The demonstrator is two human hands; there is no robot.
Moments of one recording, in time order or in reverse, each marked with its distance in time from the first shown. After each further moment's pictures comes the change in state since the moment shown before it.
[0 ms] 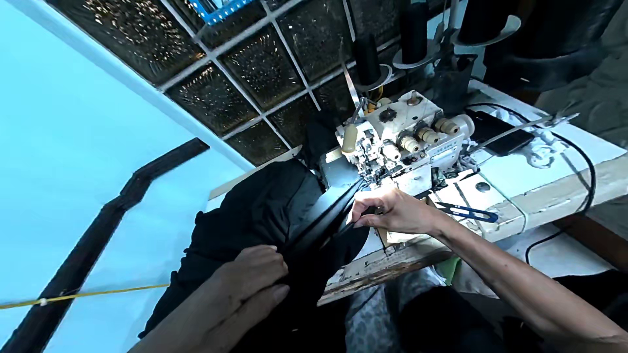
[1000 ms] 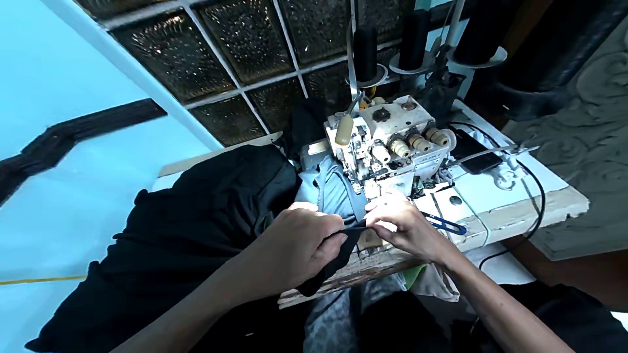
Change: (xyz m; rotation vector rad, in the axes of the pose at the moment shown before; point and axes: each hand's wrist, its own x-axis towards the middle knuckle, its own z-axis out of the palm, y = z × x) left_hand 0.096 -0.015 0.061 0.119 0.074 0.038; right_hand -0.065 0.013 -0.006 -0.456 0.134 0.039
